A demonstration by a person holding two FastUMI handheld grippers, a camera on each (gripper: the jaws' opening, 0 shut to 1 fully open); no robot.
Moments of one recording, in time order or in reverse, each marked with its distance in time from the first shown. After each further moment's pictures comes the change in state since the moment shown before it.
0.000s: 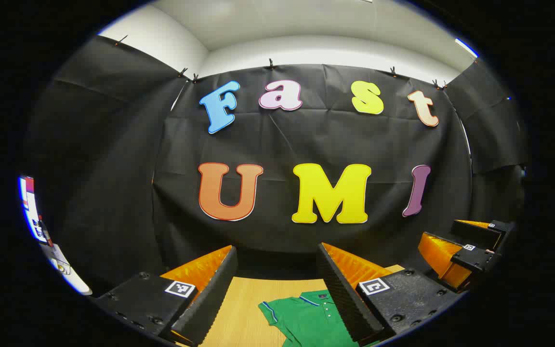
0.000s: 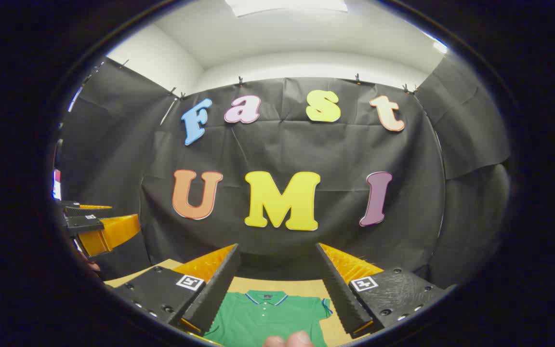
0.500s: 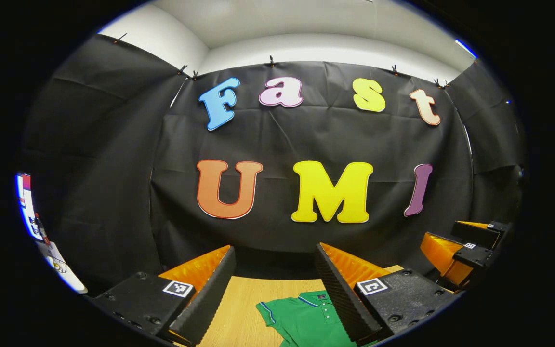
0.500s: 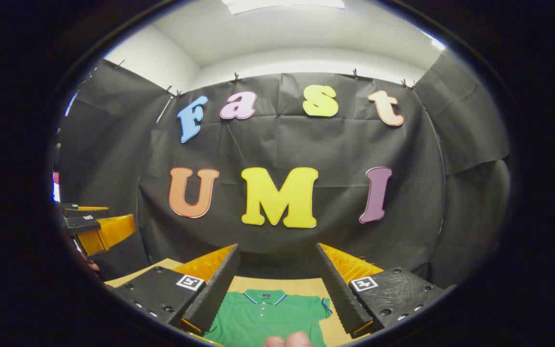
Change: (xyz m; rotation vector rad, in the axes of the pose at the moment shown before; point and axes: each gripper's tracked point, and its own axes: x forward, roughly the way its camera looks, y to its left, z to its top) left arm 0.009 0.002 -0.002 0.003 0.011 0.019; right arm 0.016 -0.010 -0.003 0.013 0.014 -0.006
